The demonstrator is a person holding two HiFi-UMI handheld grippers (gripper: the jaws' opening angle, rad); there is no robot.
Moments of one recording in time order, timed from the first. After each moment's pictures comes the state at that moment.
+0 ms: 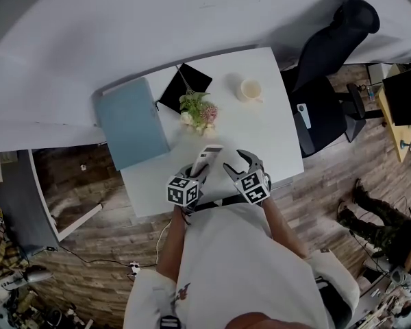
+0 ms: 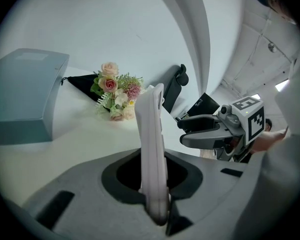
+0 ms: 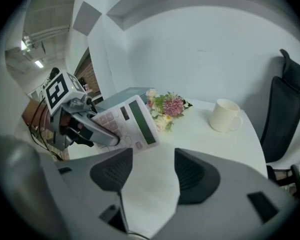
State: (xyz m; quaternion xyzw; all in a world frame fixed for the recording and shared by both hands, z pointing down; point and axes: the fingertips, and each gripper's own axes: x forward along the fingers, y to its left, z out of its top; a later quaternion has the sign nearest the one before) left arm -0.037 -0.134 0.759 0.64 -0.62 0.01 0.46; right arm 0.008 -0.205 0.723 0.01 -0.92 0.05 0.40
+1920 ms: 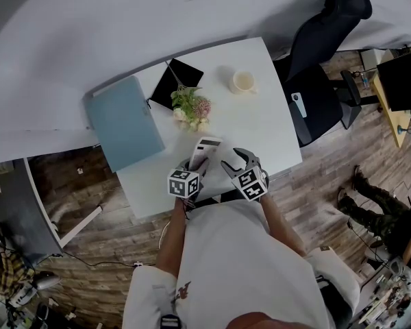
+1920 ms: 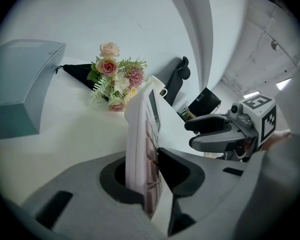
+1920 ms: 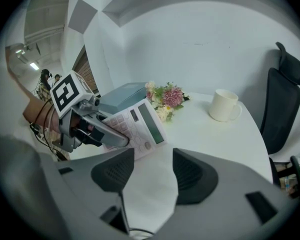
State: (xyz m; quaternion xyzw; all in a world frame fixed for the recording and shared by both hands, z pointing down) left arm -0.030 -0.145 0.791 0.64 -0.60 0.03 0.47; right arm 0.022 -0.200 0.743 0.03 -0.91 0.06 0.41
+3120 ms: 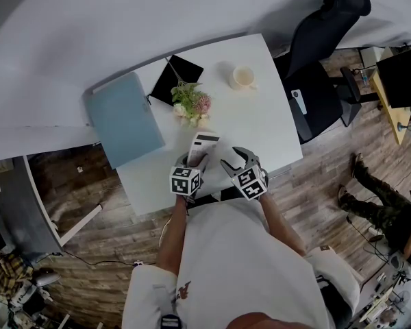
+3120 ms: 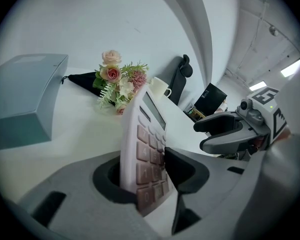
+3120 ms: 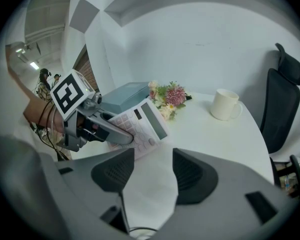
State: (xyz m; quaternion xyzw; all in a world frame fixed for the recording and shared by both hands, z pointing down) left arm -0.042 -0.140 0.794 0.63 -0.64 0.07 0.44; right arm 0.027 -0.188 0.743 0.03 -0.91 0.06 0.41
